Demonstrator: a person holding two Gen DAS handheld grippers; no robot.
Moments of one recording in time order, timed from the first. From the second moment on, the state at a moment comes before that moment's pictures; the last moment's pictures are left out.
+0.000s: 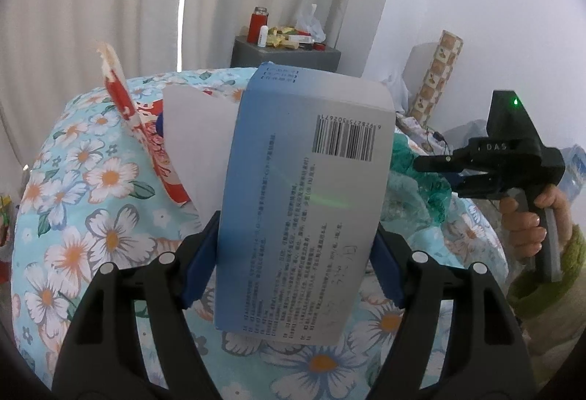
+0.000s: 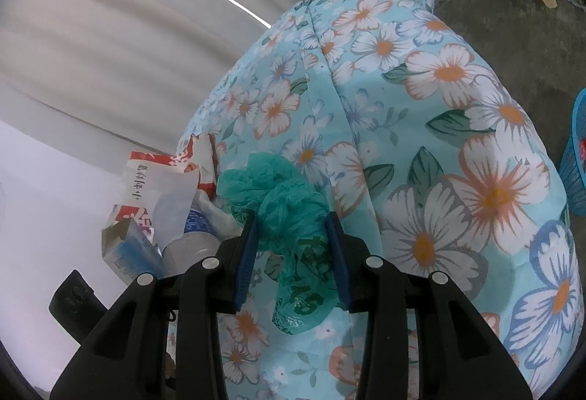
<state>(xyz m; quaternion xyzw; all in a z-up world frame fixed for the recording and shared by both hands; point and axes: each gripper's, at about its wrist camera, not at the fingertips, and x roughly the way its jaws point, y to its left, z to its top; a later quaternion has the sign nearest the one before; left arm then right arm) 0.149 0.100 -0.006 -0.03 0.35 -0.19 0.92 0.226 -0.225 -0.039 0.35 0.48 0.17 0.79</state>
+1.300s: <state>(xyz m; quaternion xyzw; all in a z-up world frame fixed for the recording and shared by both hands) 0.138 0.097 0.053 -0.02 0.30 -0.22 0.93 0.201 -0.257 -0.024 0.40 0.43 0.20 0.79</state>
